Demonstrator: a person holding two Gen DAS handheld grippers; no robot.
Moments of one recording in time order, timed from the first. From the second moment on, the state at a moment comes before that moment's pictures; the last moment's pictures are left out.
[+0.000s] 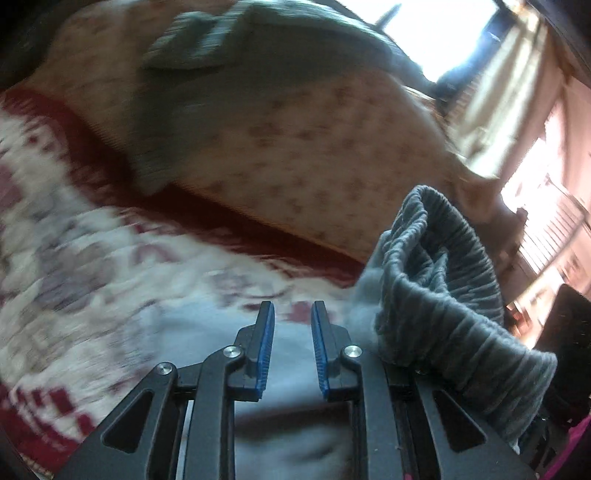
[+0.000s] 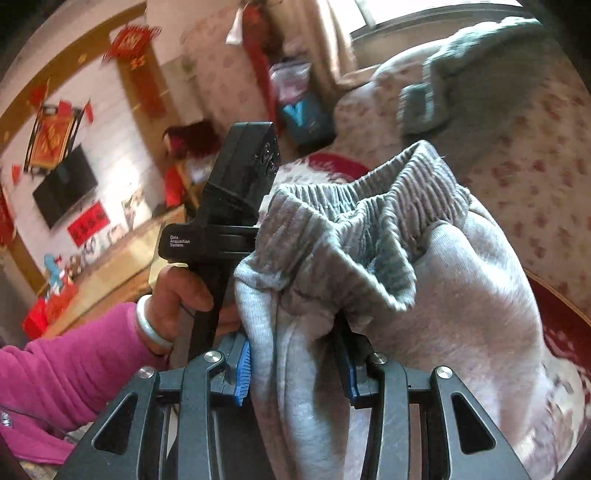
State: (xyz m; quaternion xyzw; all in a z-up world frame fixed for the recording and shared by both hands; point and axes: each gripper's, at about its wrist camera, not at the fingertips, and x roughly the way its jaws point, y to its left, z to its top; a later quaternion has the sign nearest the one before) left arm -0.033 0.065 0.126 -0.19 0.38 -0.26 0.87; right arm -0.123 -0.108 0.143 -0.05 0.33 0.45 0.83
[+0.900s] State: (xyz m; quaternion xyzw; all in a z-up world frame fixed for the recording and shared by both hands) left arm -0.143 0.061 0.177 -0.13 0.31 -0.18 0.92; right arm -0.106 -0.185 0.144 -0.04 0.35 0.36 0.86
